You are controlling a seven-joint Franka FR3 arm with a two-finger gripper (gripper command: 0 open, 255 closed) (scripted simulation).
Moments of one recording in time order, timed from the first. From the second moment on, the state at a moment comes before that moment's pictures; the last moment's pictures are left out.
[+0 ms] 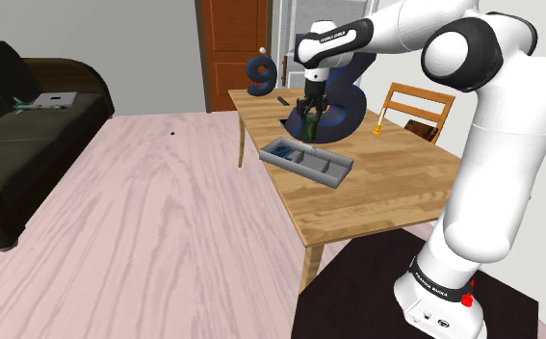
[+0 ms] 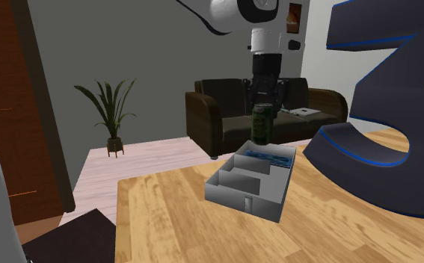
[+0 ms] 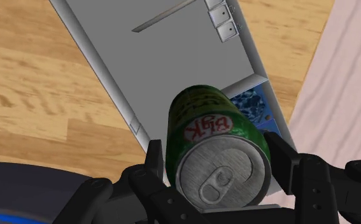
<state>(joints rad) 0.08 0.17 -0.40 -1.74 0.07 1.89 -0.10</state>
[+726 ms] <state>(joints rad) 0.08 0.21 -0.39 -1.84 0.09 2.03 -0.12</state>
